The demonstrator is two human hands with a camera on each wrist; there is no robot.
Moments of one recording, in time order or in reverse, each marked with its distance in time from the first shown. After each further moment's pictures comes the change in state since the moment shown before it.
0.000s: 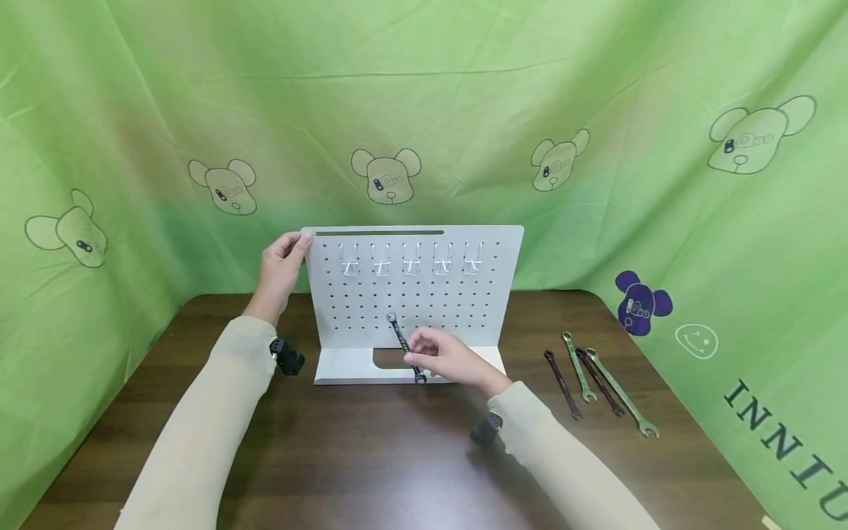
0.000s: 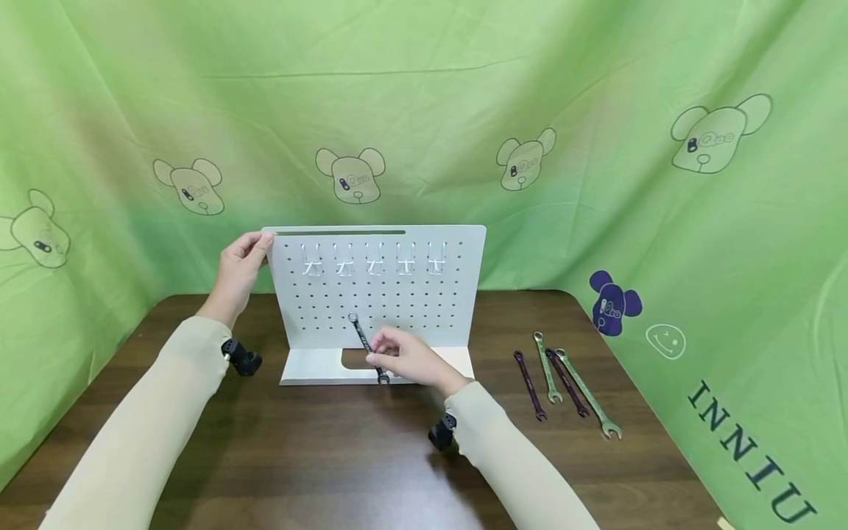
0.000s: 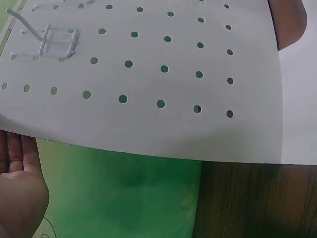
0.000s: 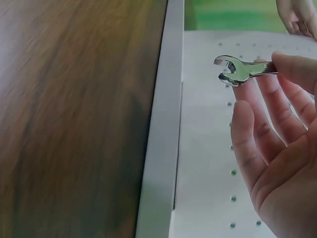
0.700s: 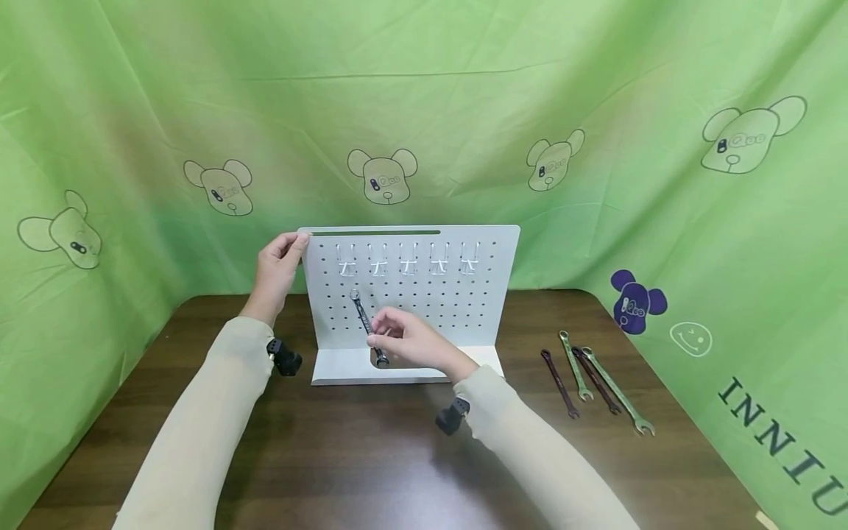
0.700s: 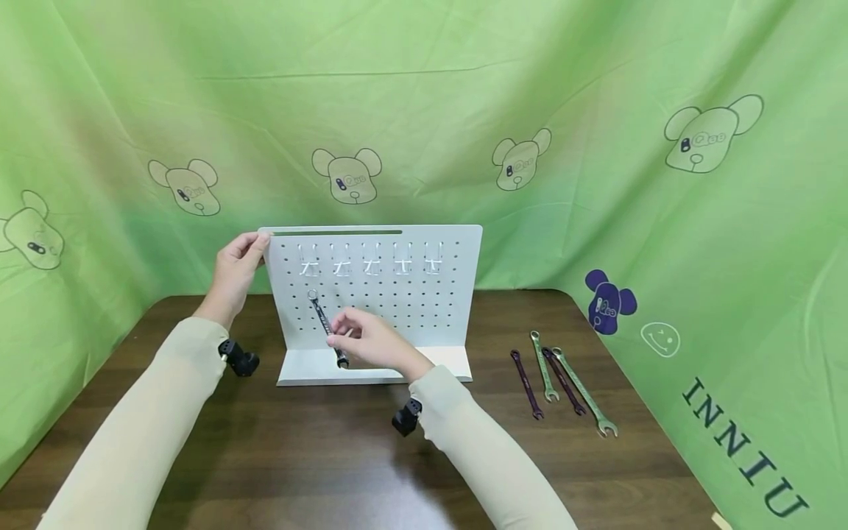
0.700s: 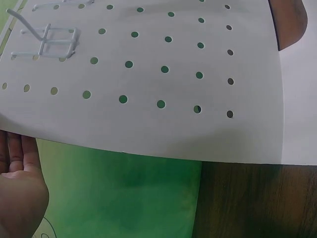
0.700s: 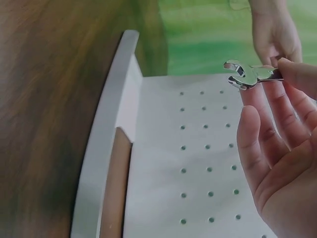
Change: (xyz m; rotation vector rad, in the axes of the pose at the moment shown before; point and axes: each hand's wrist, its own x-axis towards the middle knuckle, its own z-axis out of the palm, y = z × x) left_hand -0.002 0.002 0.000 -0.015 0.004 0.003; right_hand 0.037 -0.042 0.019 0.028 -0.003 -0.094
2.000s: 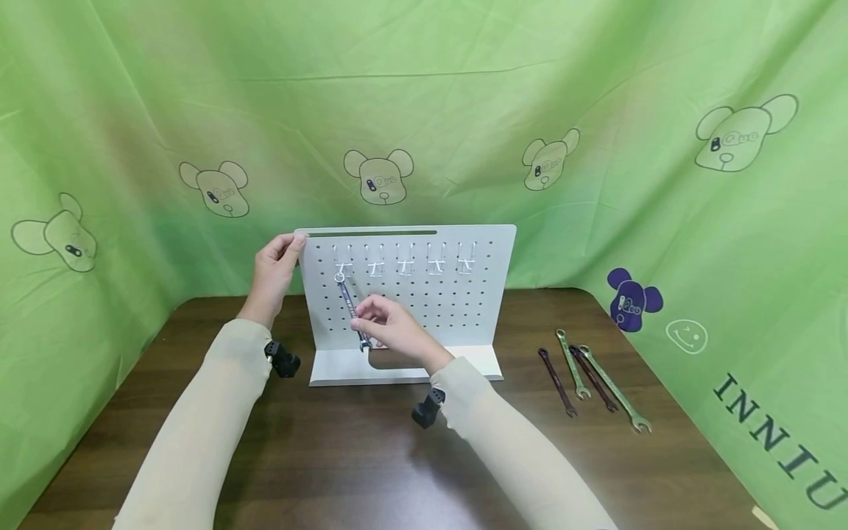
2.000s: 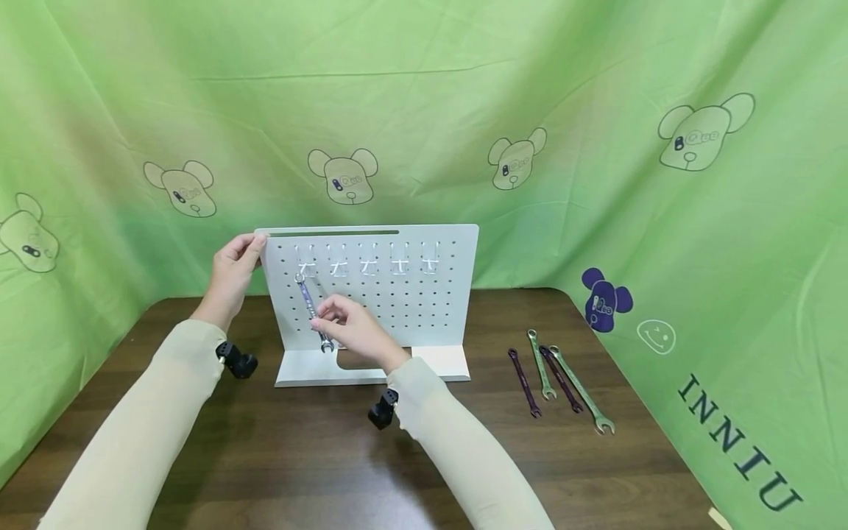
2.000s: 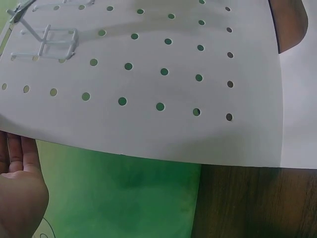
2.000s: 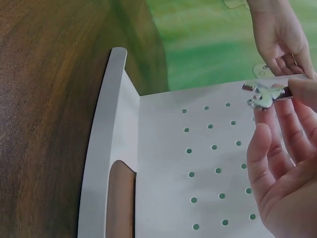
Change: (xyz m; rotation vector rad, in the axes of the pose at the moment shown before) left_hand -0.002 0.002 0.000 -0.011 -0.006 -0.009; right_hand 0.028 0.002 0.015 0.118 0.105 0.050
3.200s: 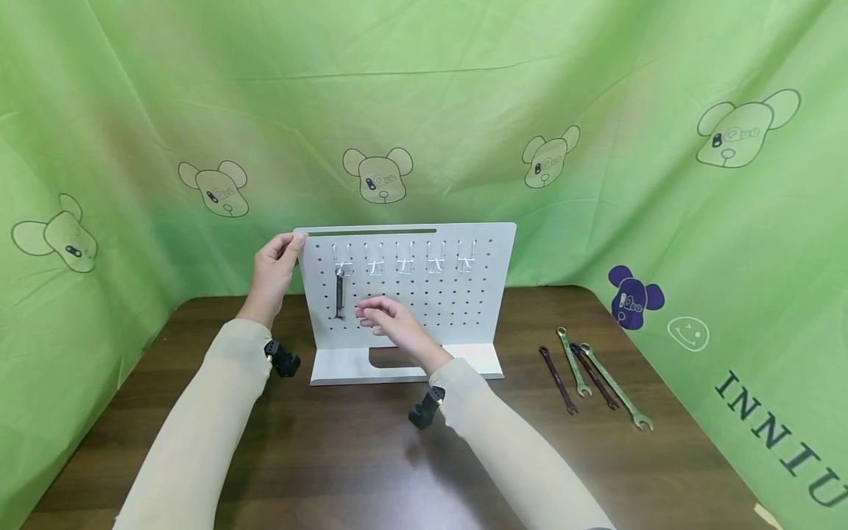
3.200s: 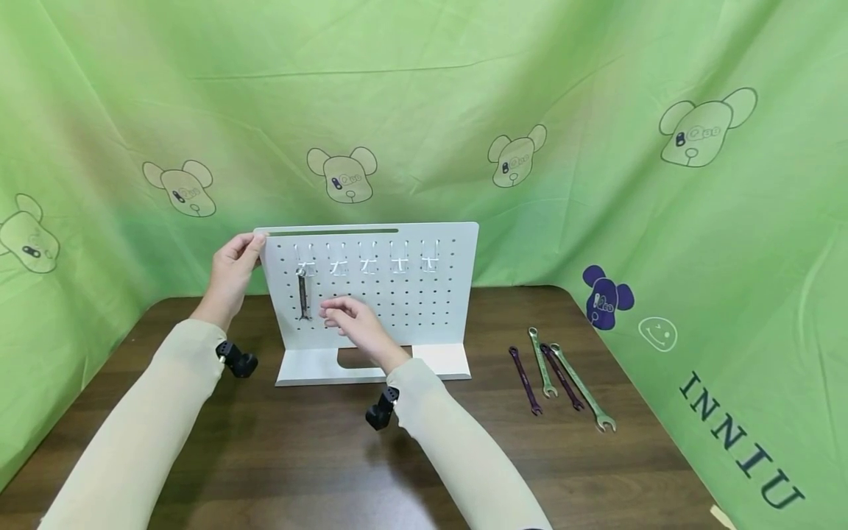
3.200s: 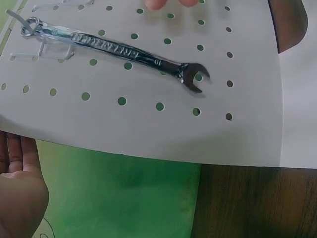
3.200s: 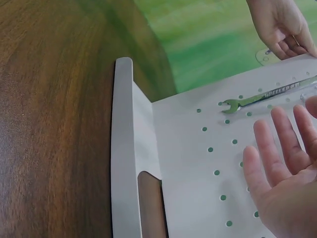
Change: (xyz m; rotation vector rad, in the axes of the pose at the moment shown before) left_hand 0.002 -0.003 0.001 -0.010 0.021 0.025; right_hand 0.002 0.011 0.002 0.192 0.070 0.128
